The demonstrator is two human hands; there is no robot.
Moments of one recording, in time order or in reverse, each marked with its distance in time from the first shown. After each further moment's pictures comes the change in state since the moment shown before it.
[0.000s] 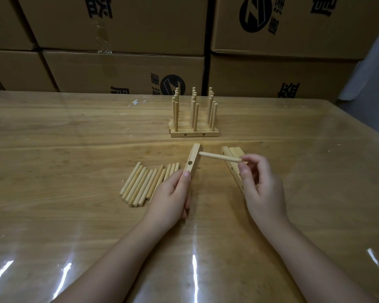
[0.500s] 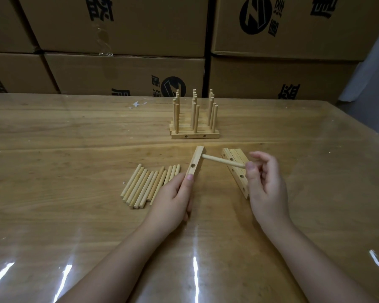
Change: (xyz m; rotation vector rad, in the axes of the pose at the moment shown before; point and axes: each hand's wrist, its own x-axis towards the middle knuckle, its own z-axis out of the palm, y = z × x) left_hand 0.000 -0.005 0.001 -0.007 -0.010 0.036; right_hand 0.002 0.000 0.000 0.165 0.059 0.098
